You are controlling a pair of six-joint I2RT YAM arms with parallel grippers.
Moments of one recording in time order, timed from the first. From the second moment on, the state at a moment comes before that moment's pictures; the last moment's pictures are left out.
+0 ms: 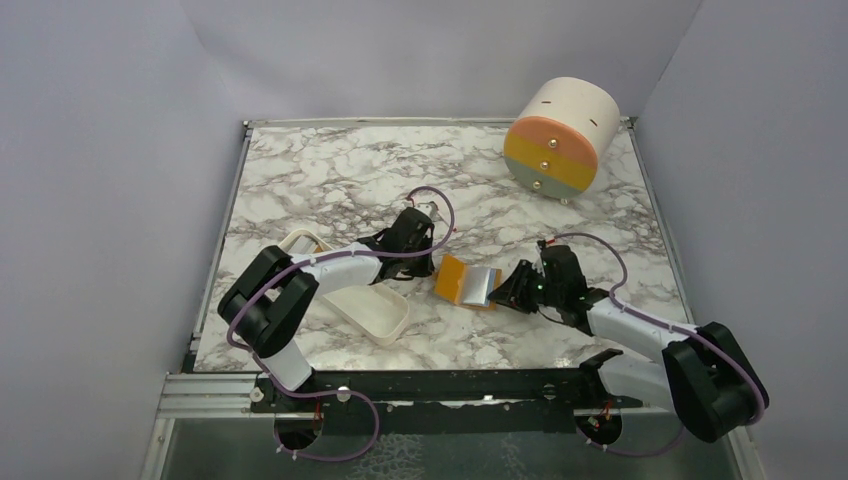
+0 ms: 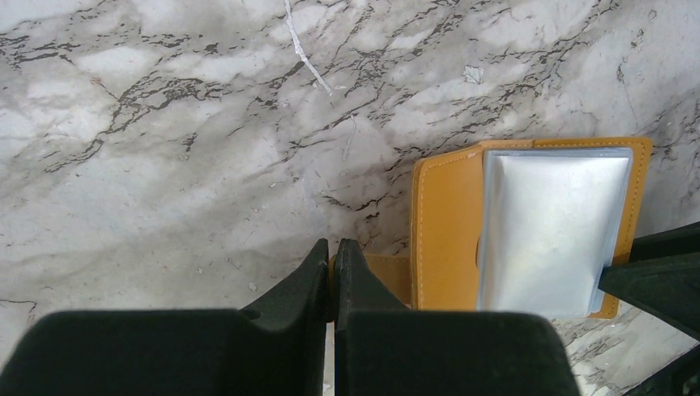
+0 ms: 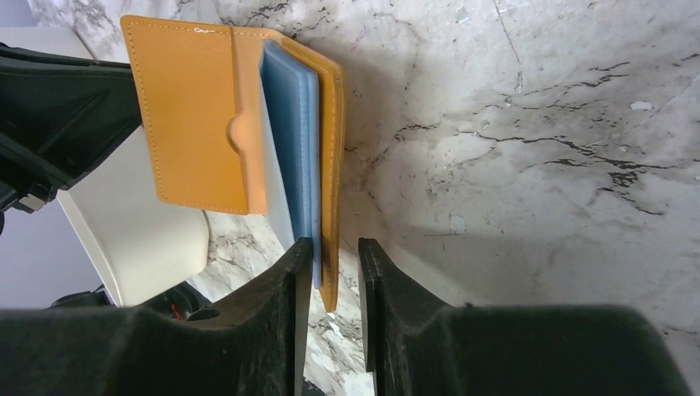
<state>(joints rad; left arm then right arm) -0.73 1.65 0.87 -0.08 0.01 -0.53 0.44 1.13 0.30 0.08 -0.31 0.88</state>
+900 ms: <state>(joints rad) -0.70 1.58 0.87 -0.06 0.16 -0.58 0.44 1.06 0.51 -0.24 -0.21 0.71</state>
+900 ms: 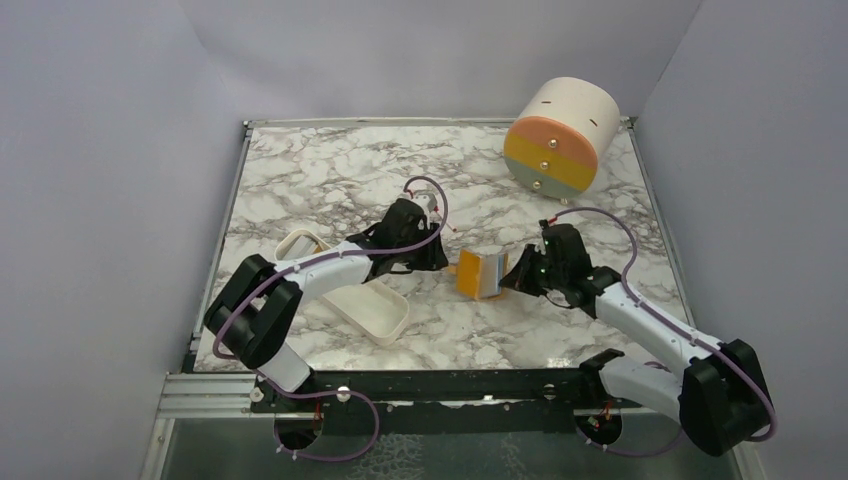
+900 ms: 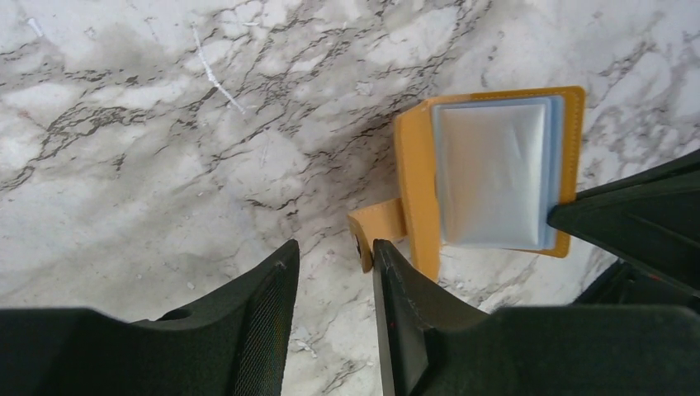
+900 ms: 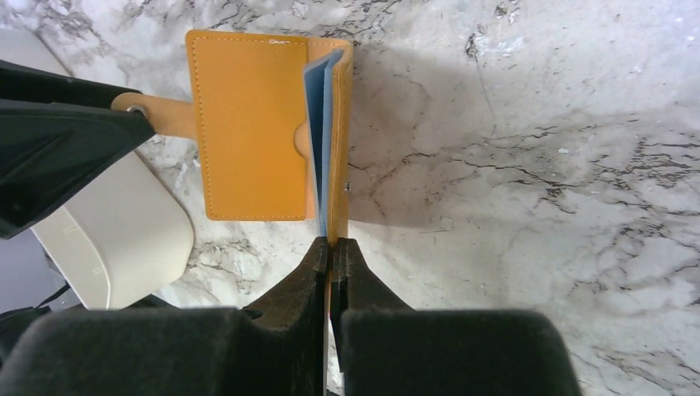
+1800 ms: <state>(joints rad) -0.70 1.78 0.88 0.19 0.50 -0.65 0.44 1.10 0.59 -0.33 -0.19 0.69</state>
